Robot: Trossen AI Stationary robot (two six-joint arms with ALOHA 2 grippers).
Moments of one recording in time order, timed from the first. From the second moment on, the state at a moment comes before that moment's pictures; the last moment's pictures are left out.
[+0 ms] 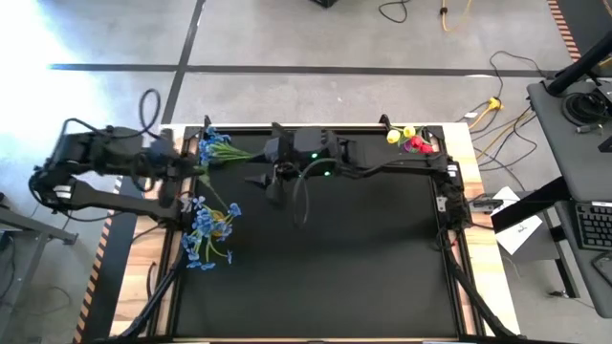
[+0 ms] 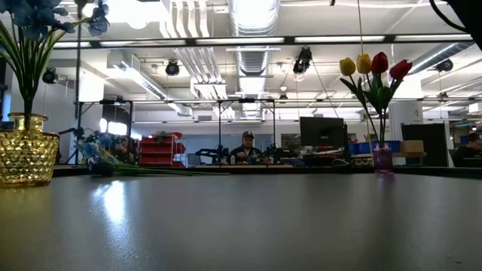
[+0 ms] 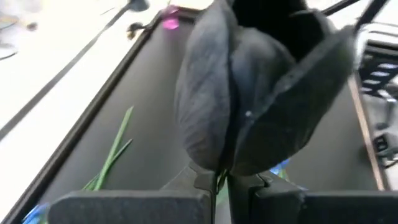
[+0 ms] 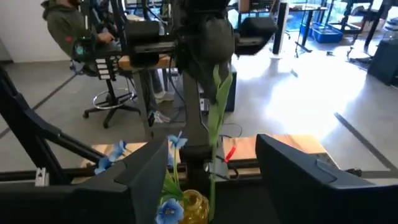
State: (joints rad) left arm 0.05 0.73 1.38 -1.24 -0.14 -0.16; right arm -0.01 2.03 2.19 -0.32 -0.02 0.03
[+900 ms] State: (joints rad) left arm 0.05 0.53 1.24 -1.29 -0.09 -0.31; right arm 0.00 1.97 2.19 -0.45 0.08 0.07
